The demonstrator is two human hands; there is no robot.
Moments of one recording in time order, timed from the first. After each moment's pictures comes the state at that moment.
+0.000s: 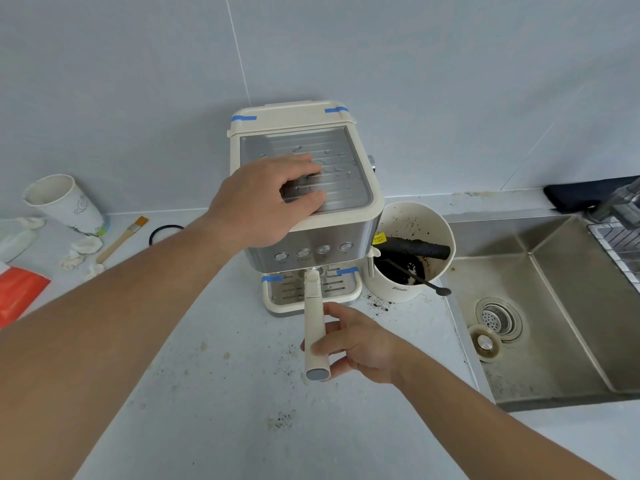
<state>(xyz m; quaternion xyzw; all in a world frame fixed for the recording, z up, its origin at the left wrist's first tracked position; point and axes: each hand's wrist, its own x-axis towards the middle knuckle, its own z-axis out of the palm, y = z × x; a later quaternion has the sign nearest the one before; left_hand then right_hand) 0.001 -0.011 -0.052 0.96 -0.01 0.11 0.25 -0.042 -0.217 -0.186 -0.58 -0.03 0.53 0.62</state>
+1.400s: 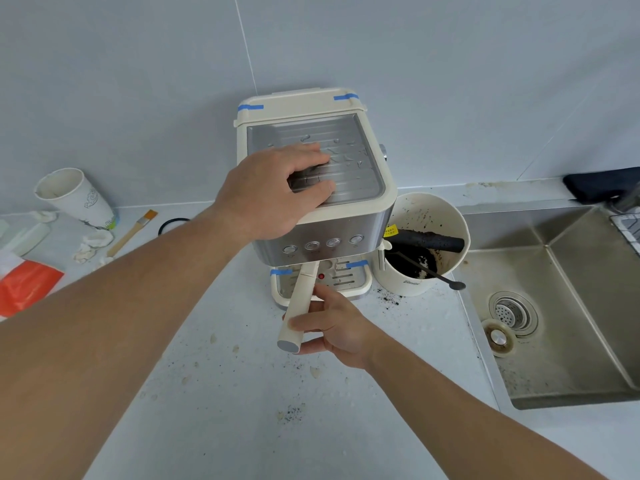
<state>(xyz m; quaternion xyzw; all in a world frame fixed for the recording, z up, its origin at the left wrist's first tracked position) 0.001 -0.012 -0.051 0.96 0.00 0.10 0.27 -0.045 -0.170 -0.193 -0.54 -0.01 0.49 0.68</state>
